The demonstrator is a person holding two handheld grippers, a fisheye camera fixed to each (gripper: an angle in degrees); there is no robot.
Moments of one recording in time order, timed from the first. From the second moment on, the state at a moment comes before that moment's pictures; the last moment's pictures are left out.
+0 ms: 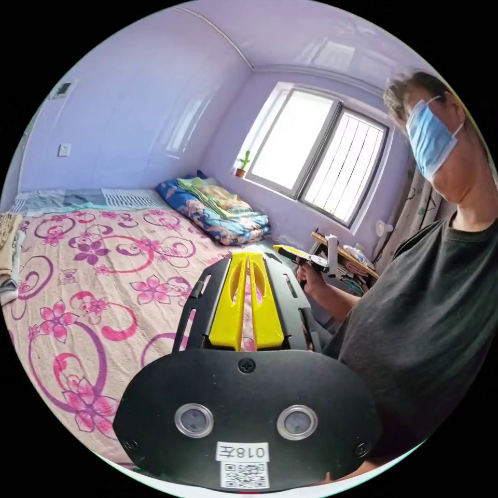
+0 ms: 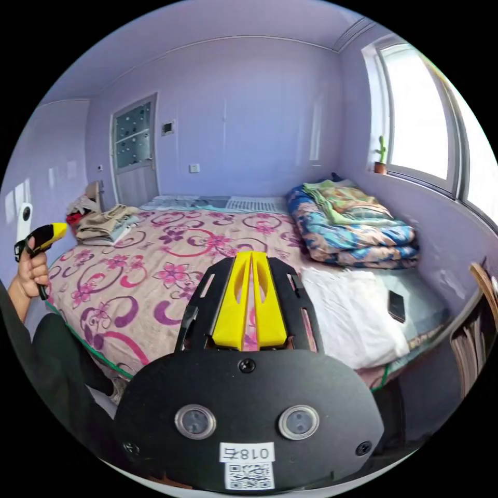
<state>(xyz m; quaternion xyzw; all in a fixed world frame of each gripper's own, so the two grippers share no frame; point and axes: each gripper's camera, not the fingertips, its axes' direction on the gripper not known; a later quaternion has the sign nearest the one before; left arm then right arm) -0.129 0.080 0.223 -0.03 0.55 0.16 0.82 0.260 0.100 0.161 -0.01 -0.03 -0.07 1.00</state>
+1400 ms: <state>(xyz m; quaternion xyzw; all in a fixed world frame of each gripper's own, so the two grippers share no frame) 0.403 -0.454 -0.005 -0.15 0.32 0.38 0.85 0.643 0.095 0.424 -0.19 0.13 -0.09 0.97</state>
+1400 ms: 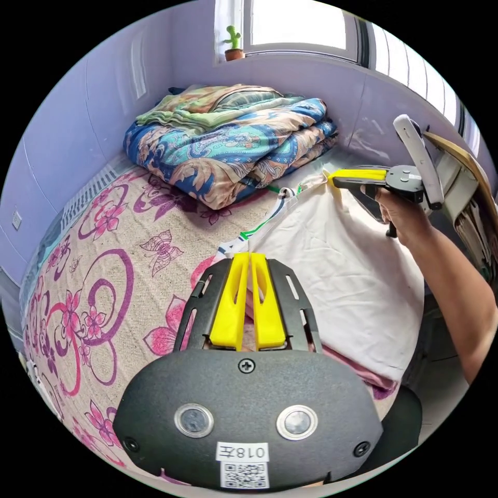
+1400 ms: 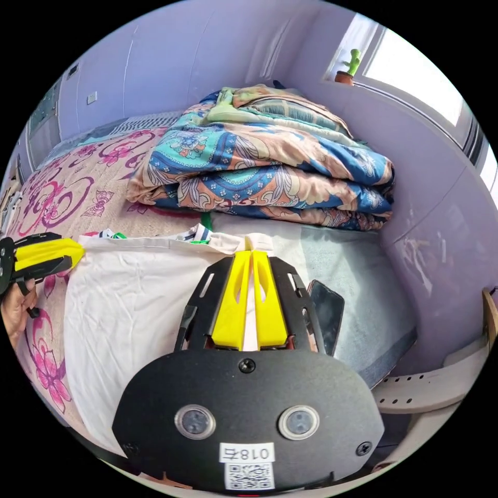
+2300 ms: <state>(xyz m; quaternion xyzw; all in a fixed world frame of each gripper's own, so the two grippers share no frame) 0.348 -0.536 -0.104 -0.09 0.44 0.40 0.80 0.694 0.281 0.158 0.05 0.03 0.05 1.00</state>
